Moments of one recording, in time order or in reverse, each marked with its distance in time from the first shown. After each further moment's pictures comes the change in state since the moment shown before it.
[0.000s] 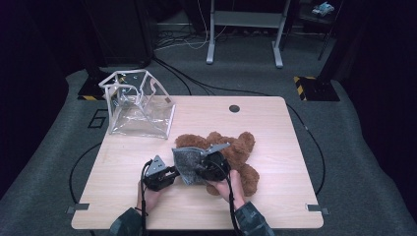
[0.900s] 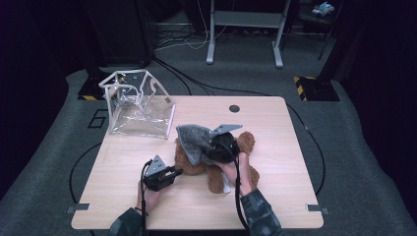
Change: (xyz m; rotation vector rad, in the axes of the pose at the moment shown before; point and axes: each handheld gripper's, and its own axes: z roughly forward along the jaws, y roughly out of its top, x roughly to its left) left arm -0.001 0.000 0.000 -0.008 -0.006 -0.012; right arm -0.014 0.049 -0.054 -0.139 -0.102 -0.021
